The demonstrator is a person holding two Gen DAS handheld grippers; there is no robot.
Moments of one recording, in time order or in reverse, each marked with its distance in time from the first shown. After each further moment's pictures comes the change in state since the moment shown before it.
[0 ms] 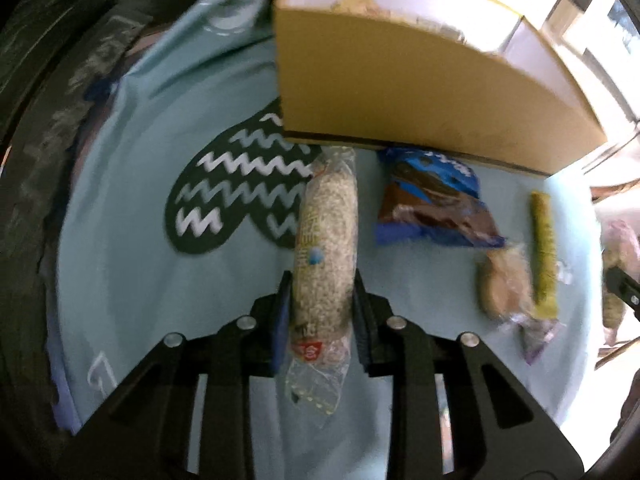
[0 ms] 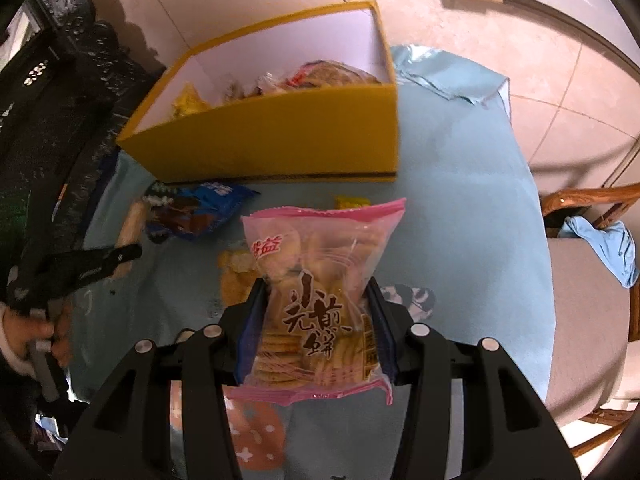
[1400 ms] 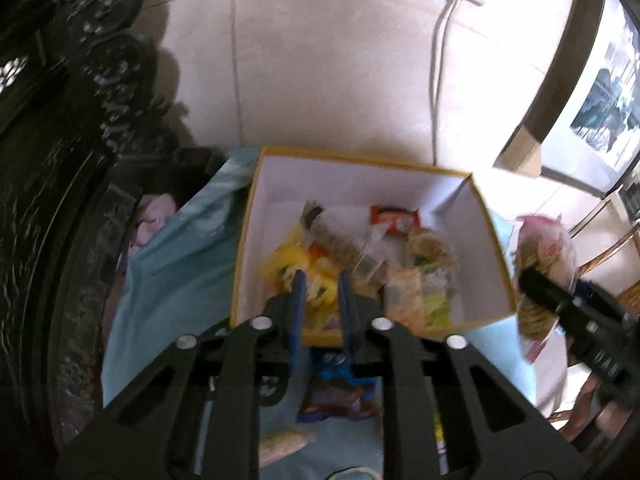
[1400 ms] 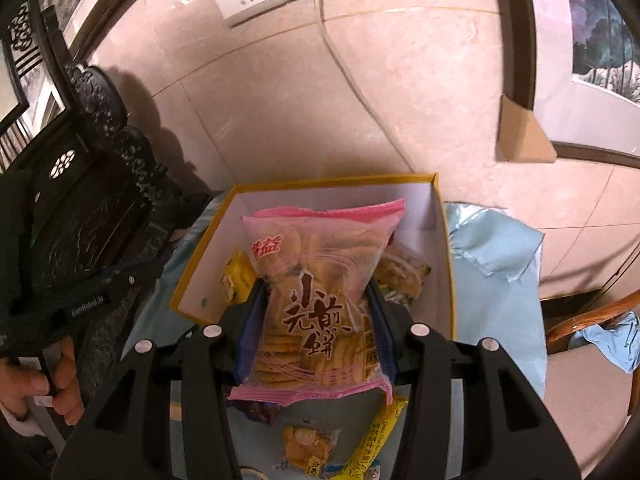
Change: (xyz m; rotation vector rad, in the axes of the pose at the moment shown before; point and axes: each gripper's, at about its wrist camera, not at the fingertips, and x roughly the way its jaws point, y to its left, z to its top) left arm -0.101 -0.044 0.126 0.017 -0.287 -0.038; right arm -0.041 0.048 0.138 -0.054 -0.263 0.074
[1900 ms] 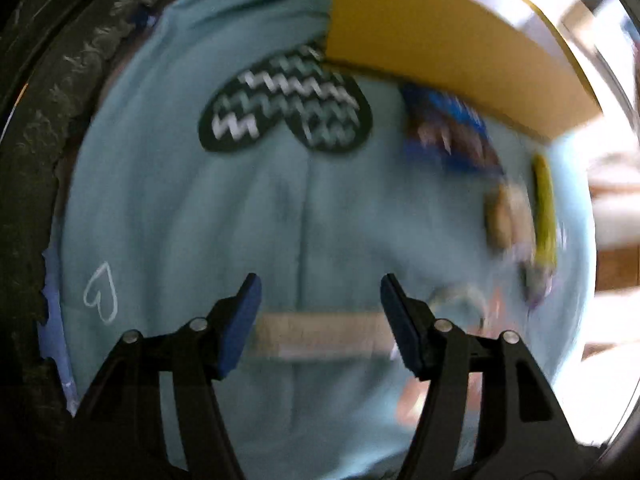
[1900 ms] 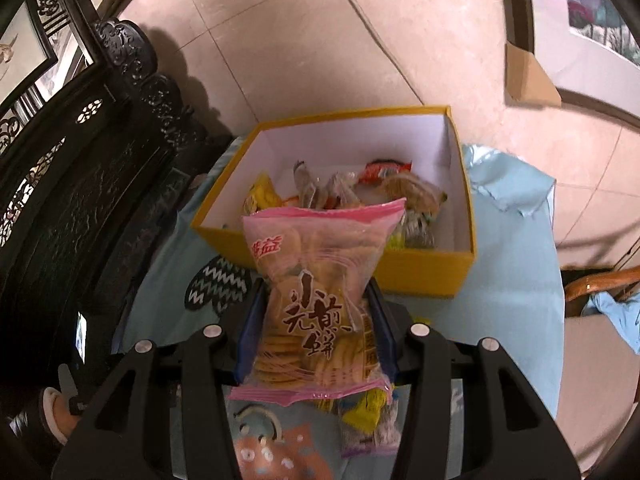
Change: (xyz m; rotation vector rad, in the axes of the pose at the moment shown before) left arm 0.039 0.067 -0.199 -0.041 0.405 0.030; right arm -0.024 0.008 -0.069 -0.013 0.104 0.055
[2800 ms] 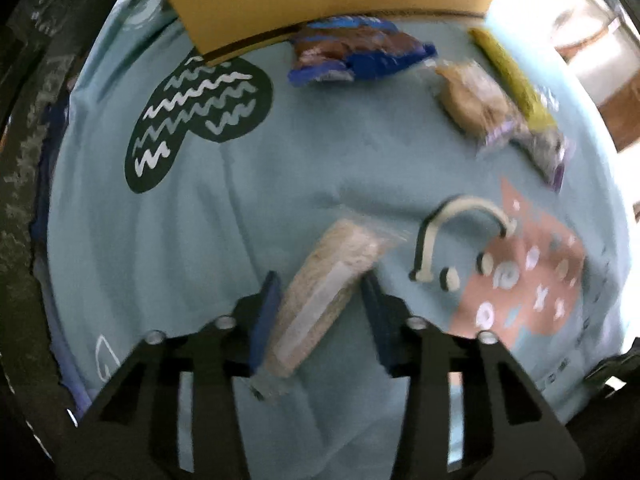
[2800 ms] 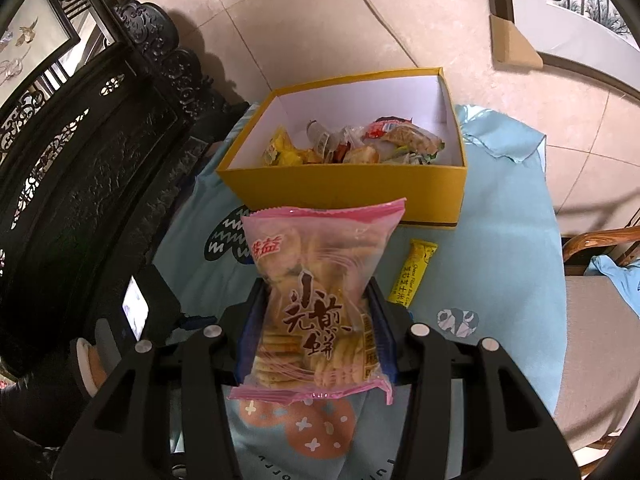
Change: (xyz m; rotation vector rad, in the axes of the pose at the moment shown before) left arm 0.031 -0.033 -0.030 0.394 -0.009 0.041; right arm -0.037 0.013 -0.058 0.014 0.052 0.025
